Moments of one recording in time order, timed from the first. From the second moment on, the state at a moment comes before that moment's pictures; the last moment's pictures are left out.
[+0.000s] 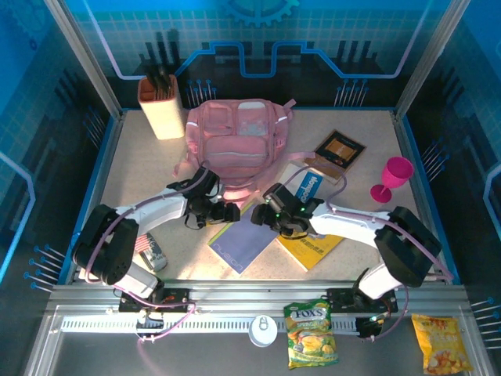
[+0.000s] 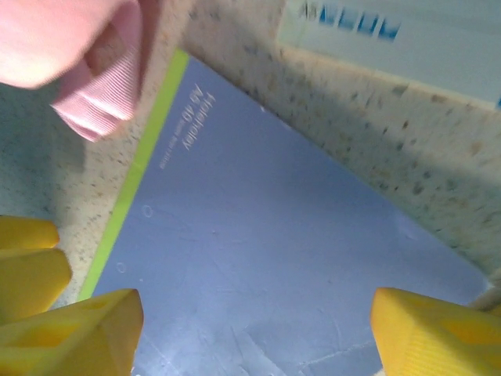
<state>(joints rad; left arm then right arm) -0.44 1.53 0.82 -0.52 0.34 -0.56 0.84 1.55 0.84 -0.31 -0.03 1.10</state>
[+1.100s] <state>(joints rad) -0.50 1.40 0.61 -0.43 0.51 -0.68 0.79 1.71 0.91 -0.15 -0.06 1.06</state>
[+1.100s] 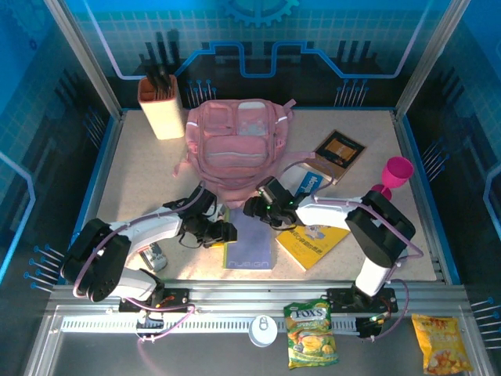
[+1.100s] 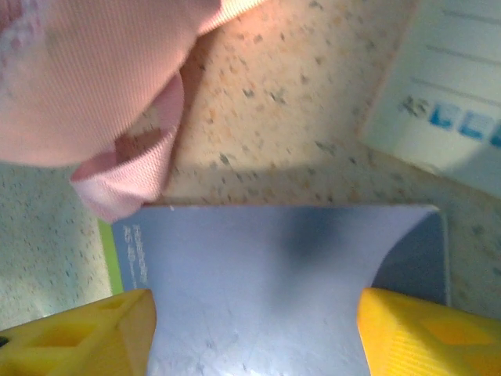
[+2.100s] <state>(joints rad) -0.49 1.38 0.60 -0.39 0.53 -0.77 0.85 1.67 0.83 -0.15 -0.06 1.12</state>
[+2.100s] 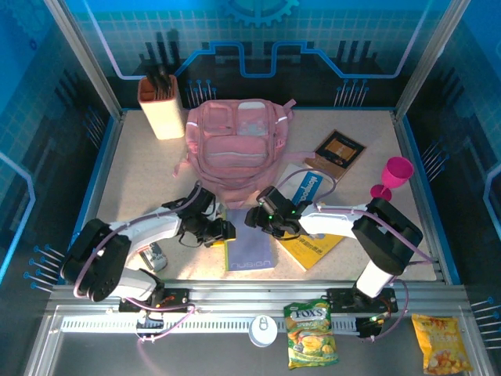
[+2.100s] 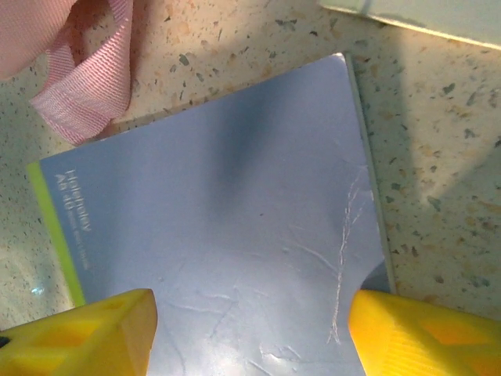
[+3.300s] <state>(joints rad) -0.41 1.10 0.77 -0.45 0.52 -0.79 0.61 1.28 0.68 -0.05 -0.08 0.99</state>
